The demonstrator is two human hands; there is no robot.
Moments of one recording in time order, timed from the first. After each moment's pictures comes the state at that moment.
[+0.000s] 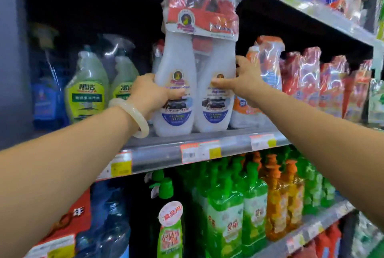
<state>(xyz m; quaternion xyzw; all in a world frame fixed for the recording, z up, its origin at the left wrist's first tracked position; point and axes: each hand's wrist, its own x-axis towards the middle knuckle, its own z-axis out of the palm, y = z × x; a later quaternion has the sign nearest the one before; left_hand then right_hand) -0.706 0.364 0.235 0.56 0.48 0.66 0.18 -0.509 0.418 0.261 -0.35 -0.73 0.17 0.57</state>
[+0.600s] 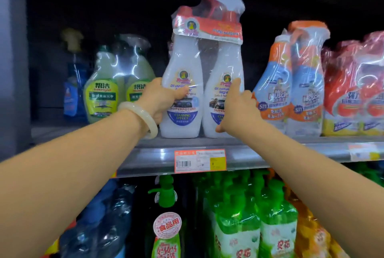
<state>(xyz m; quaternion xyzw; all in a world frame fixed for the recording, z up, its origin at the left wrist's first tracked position) -0.683 0.404 0.231 0.49 0.48 0.70 0.21 -0.531 0.449 0.217 -0.50 -0.79 -0.04 0.36</state>
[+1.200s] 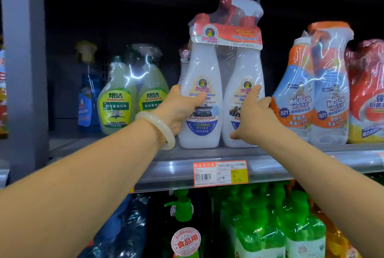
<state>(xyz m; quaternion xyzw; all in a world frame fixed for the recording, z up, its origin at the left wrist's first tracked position) -0.683 0.412 0.233 0.49 0.46 0.70 0.25 -0.540 0.444 0.221 -0.55 -0.78 -0.04 0.30</state>
